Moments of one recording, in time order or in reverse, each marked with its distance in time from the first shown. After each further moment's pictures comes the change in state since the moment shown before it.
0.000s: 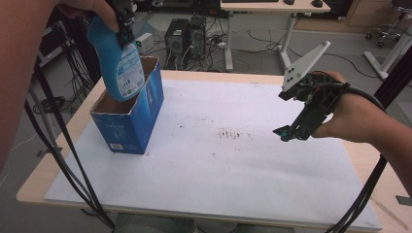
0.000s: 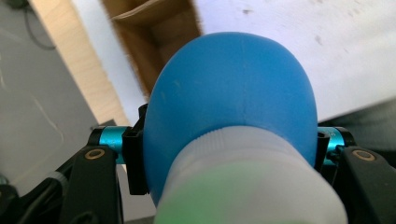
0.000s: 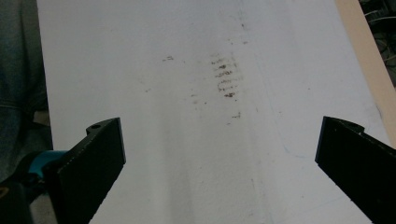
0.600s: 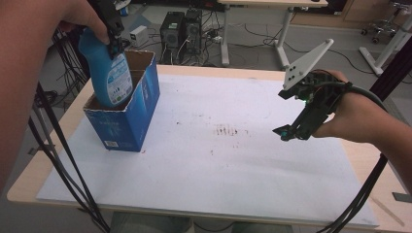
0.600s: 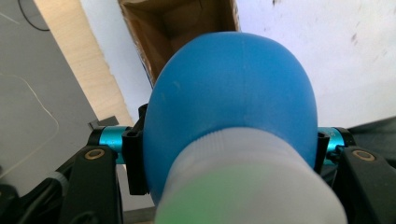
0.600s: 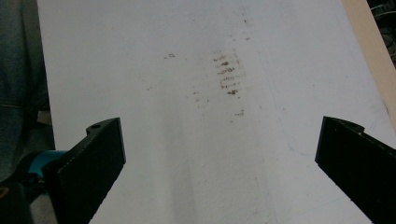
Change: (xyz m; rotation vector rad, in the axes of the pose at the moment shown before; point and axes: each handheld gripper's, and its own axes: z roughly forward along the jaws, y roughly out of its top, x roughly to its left) left arm 0.024 0.008 0.054 0.071 -0.021 0.015; right arm -0.001 -0.001 0.003 0.011 0.007 0.016
